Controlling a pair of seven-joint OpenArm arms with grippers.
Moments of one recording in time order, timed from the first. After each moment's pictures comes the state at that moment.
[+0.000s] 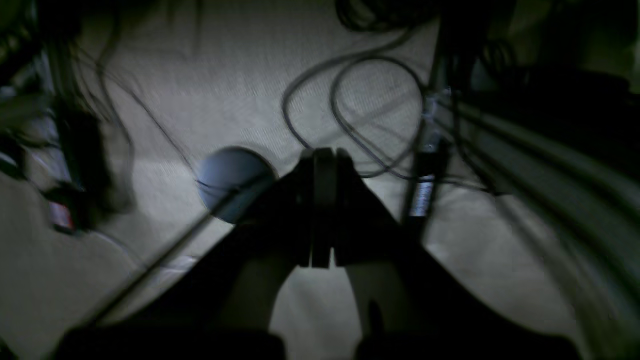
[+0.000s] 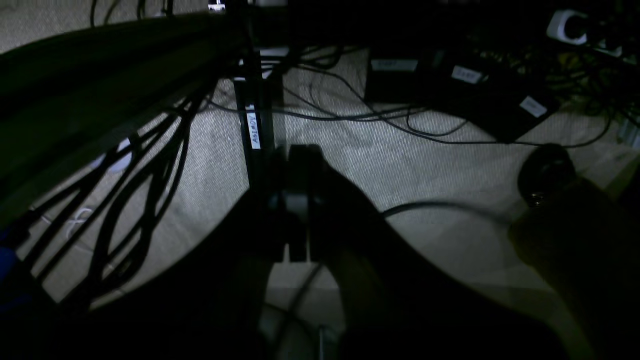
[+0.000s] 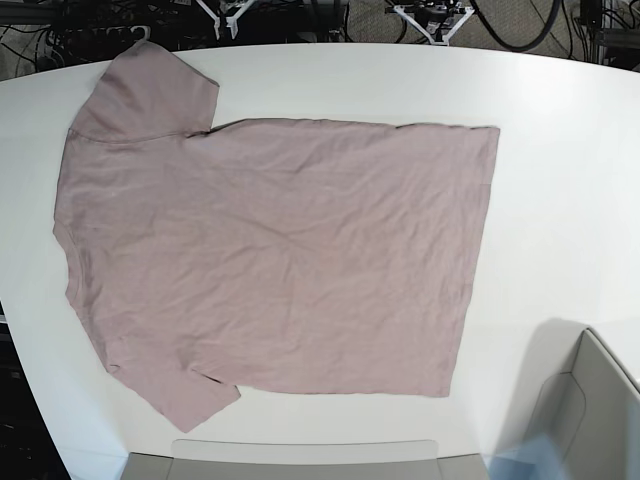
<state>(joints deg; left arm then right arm) 16.4 -3.7 -4.9 28.4 -3.6 3.5 1.1 -14.6 2.9 -6.6 22.6 7.9 5.1 -2.9</state>
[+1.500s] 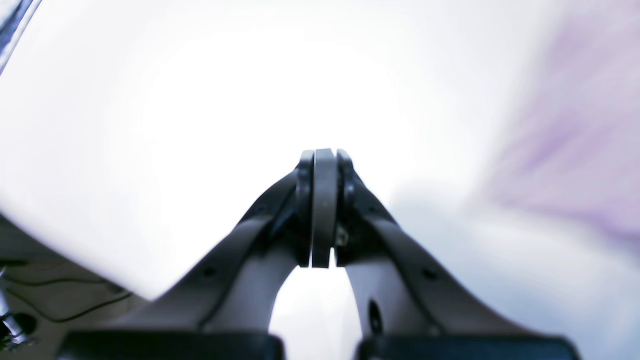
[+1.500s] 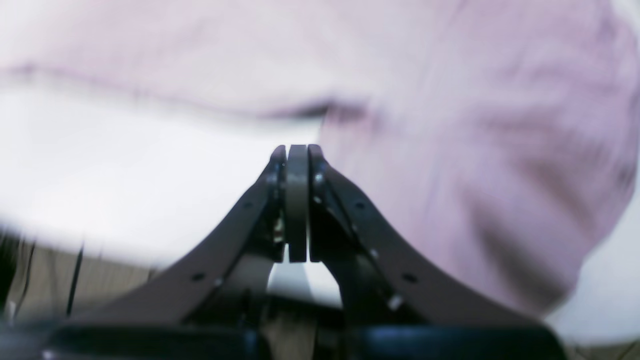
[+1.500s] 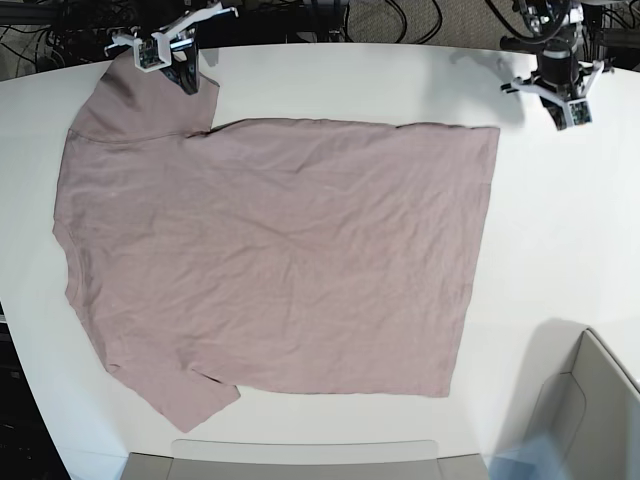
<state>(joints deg) 39.4 -9.1 -25.7 109.2 -10.2 2.7 25.4 -55.8 12.7 1.8 120.1 7.5 4.6 -4.0</state>
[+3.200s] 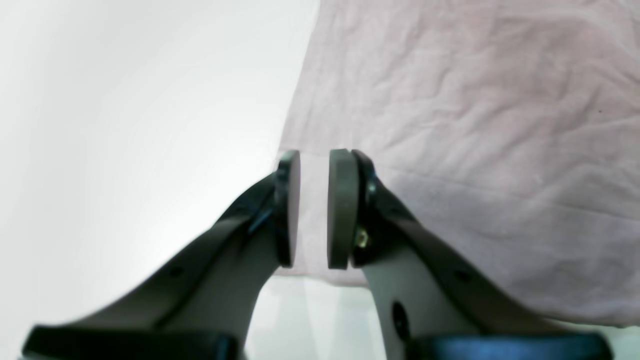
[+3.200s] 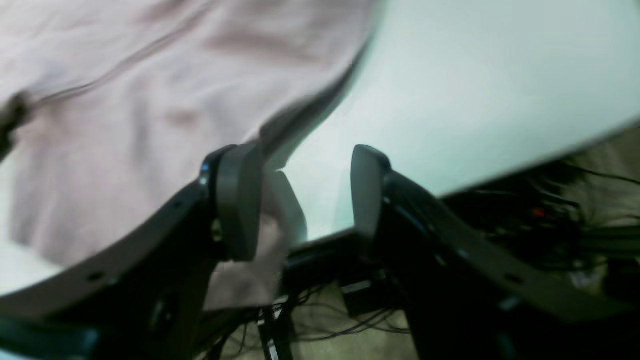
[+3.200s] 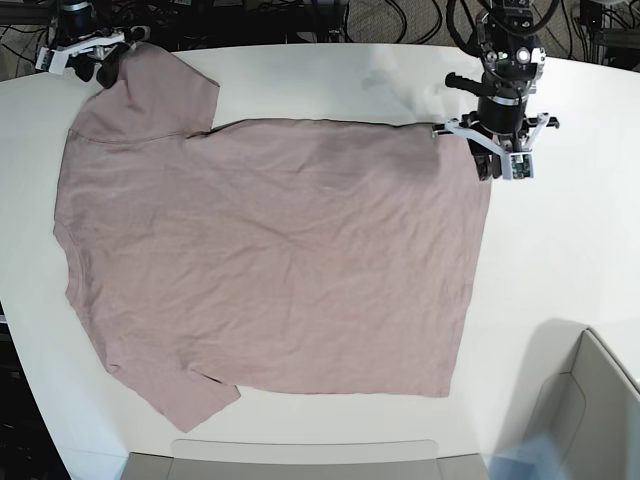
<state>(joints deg) 28.9 -7.1 -9.8 116.1 -9.7 3.6 36.1 -49.9 19.3 19.7 94.5 40.6 9.1 -4.2</state>
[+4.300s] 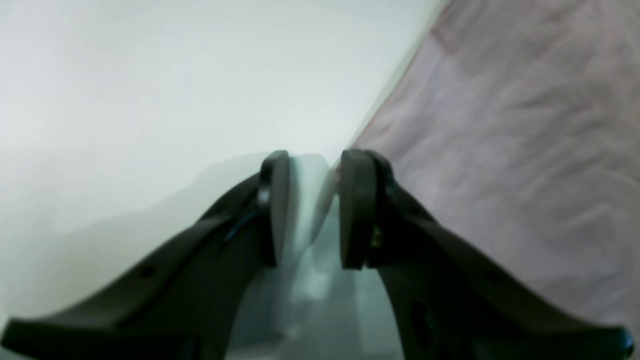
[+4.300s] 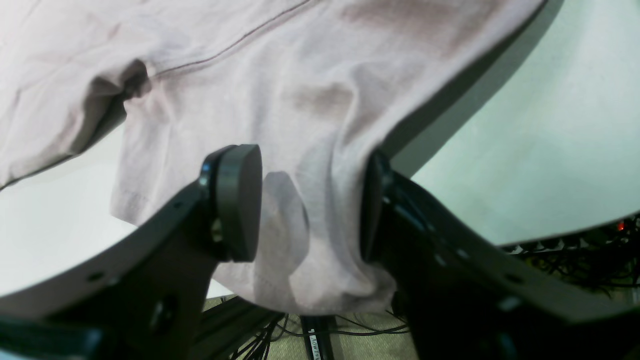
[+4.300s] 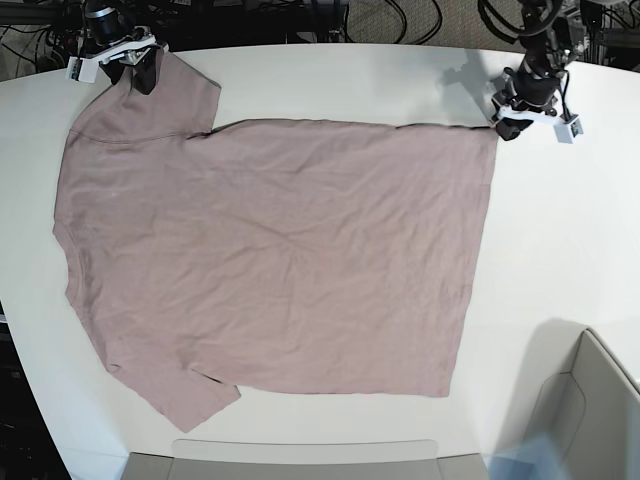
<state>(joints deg) 29.8 -14.8 -22.7 95.9 -52.6 3.3 37.6 -48.1 18.0 14.0 97.1 41.2 9.9 -7.5</state>
